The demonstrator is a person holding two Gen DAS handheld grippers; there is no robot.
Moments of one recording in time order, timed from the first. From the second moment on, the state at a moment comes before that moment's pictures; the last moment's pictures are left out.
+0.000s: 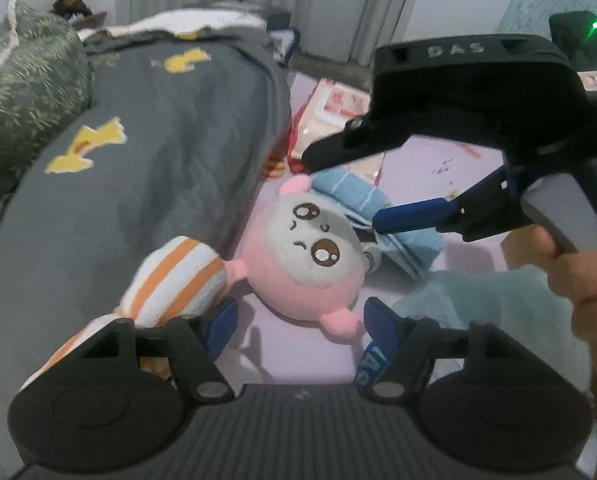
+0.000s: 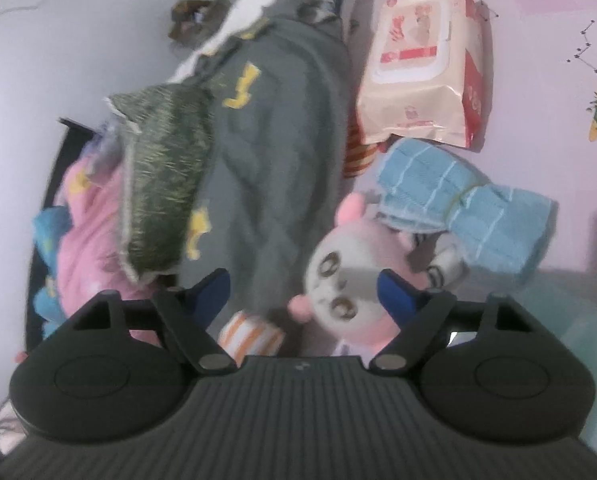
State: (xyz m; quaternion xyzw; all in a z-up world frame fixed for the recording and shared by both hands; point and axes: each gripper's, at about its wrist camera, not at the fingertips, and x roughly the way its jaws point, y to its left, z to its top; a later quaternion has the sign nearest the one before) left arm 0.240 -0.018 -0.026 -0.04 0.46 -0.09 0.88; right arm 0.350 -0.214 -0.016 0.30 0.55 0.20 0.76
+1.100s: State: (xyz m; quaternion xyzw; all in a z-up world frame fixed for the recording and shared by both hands) left arm 0.262 -0.075 -0.026 0.06 0.45 -0.04 0.89; right arm 0.378 -0.226 -0.078 0.32 0.60 0.25 0.69
